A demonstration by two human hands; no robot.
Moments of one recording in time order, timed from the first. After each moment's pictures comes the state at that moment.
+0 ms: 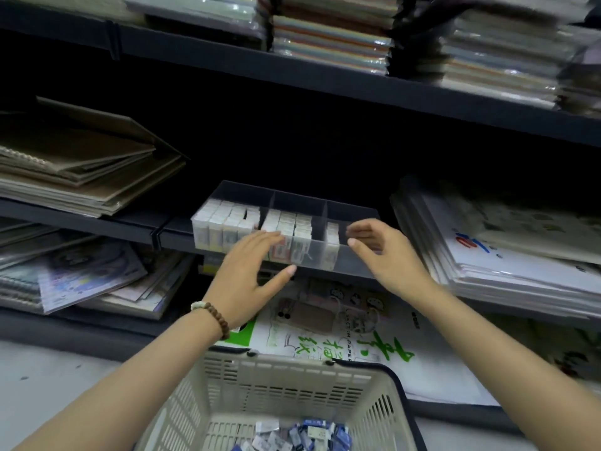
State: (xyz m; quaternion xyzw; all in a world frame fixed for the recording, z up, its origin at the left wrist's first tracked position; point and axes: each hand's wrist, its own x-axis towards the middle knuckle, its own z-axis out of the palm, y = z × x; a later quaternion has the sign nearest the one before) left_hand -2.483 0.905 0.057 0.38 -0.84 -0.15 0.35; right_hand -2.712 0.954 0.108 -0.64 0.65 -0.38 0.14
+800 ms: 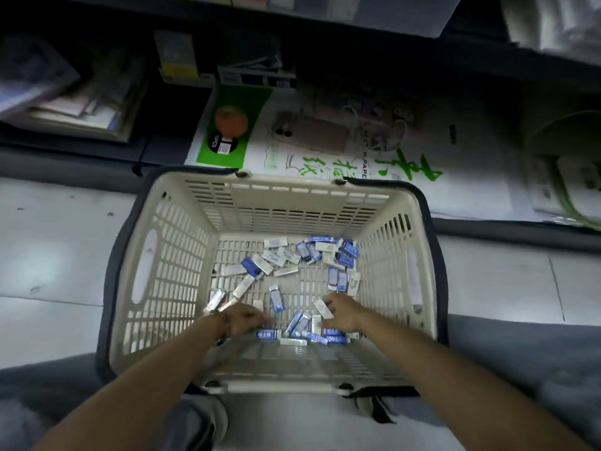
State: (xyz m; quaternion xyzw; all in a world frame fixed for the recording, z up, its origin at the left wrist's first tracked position) left_hand -2.443 1.049 -0.277 0.51 -0.60 -0.58 -0.20; right_hand -2.686 1.115 -0.284 -0.47 0.70 0.08 0.54
